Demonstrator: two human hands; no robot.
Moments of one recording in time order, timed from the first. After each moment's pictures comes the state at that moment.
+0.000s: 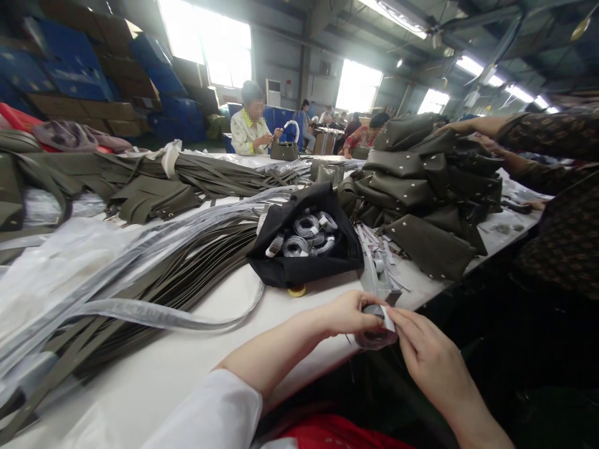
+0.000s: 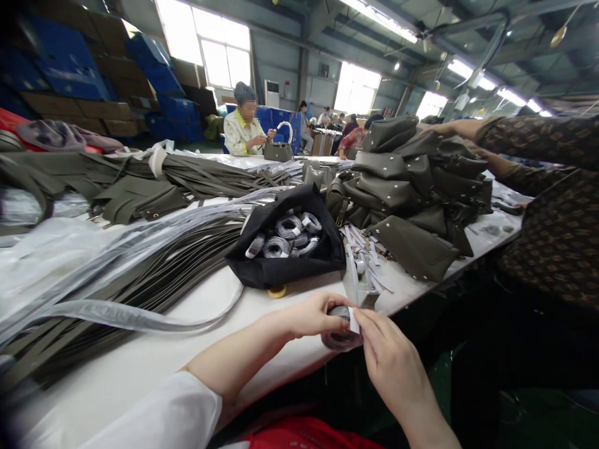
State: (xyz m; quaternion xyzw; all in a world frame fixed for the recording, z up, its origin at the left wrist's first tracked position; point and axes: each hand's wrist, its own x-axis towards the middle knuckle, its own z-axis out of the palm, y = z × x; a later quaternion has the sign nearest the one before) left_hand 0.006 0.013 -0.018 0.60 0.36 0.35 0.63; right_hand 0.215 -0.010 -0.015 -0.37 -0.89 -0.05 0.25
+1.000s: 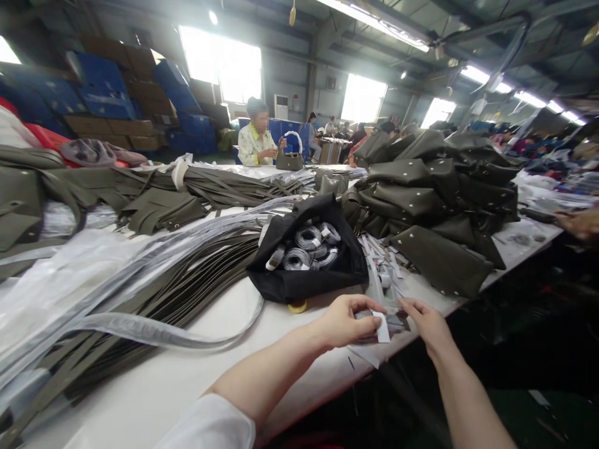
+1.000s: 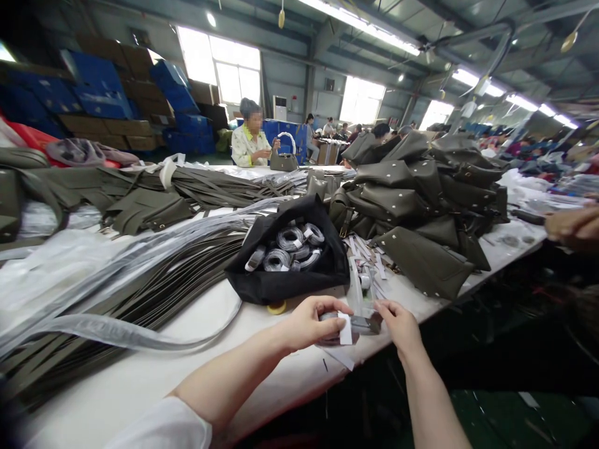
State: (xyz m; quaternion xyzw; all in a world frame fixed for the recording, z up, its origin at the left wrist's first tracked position) left_hand -0.001 0.021 -0.012 0.50 0.40 0.46 0.62; right_hand 0.247 0.130 -0.093 -0.61 -0.66 0.29 0.34
